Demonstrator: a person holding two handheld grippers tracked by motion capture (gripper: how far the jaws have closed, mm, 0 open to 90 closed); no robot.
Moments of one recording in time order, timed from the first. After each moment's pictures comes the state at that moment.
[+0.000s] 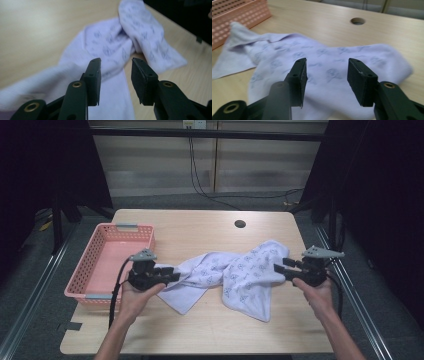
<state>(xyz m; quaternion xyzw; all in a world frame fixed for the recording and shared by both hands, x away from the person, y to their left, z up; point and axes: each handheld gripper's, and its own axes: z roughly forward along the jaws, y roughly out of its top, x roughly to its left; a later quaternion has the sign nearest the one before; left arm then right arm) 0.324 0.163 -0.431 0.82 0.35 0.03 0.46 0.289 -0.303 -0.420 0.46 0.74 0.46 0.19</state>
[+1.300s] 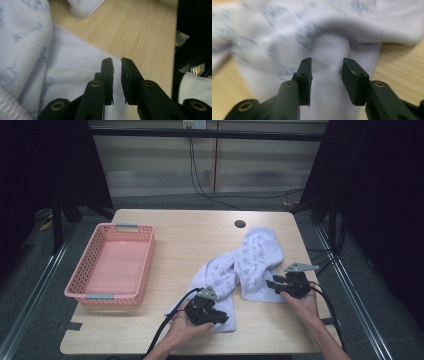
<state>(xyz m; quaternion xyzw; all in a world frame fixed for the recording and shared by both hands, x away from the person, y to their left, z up) 0.267 0.041 -0.478 0.88 0.21 -0.08 0.41 0.300 -0.296 -0.490 0.47 0.78 0.38 0.18</state>
